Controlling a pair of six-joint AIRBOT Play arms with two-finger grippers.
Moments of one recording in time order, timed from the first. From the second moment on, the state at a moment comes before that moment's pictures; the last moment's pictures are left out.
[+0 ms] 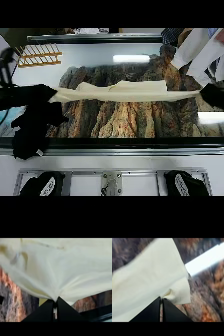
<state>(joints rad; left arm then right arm) 0.07 -0.82 1.21 1.07 -1.23 -1.48 -0.36 -0.73 1.03 -1.20 0.98 1.71</state>
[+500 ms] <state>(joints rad) 0.07 -0.58 1.66 1.08 -1.18 -1.57 -0.36 -0.59 1.55 -1.25 1.09 1.67</state>
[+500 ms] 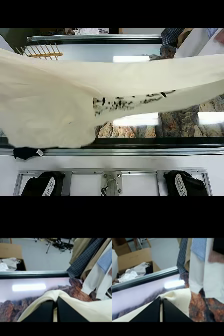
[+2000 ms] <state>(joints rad) 0.06 -1.81 1.69 1.07 -1.03 -1.45 -0.19 -1.68 1.63 -1.41 0.95 1.68</state>
